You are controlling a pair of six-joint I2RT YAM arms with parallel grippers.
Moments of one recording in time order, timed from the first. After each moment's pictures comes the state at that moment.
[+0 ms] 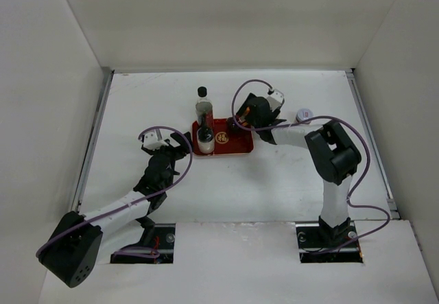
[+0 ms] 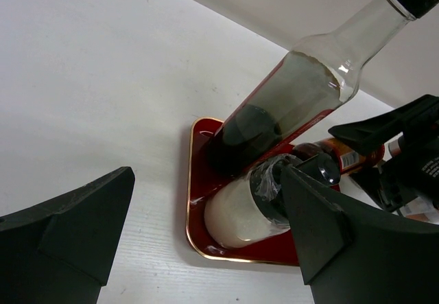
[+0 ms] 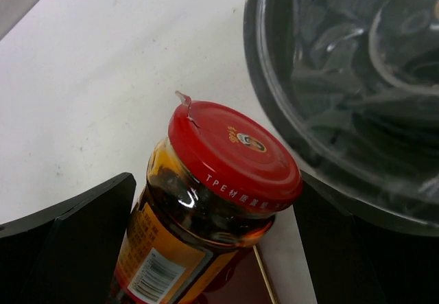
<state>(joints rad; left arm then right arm) -0.57 0.97 0.19 0.73 -0.56 -0.55 0.55 1.97 1.17 0.22 0.49 0.86</state>
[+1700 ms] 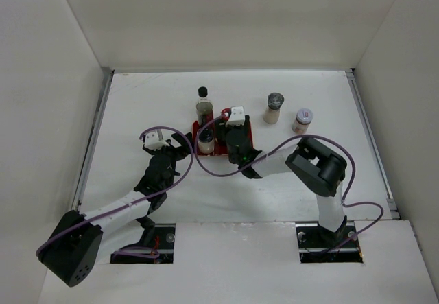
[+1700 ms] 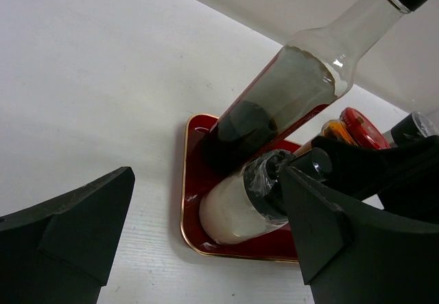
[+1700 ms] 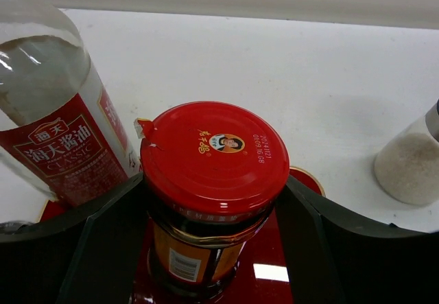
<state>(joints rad) -0.58 0.98 0.19 0.73 -0.55 -0.56 0.90 1.97 0.99 0.93 0.81 0.05</state>
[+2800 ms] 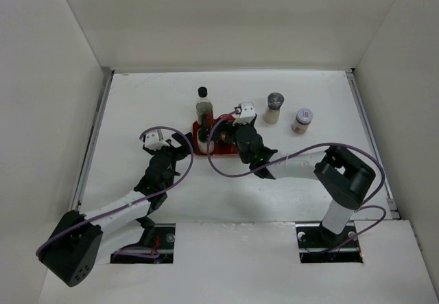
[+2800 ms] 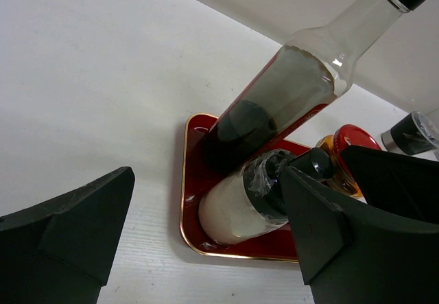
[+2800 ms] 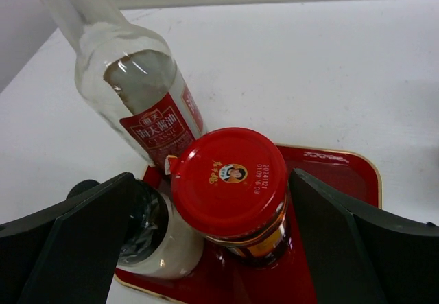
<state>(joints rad) -0.58 0.98 0.19 0.73 -0.55 -0.56 0.90 1.75 0.88 0.77 0.57 0.28</state>
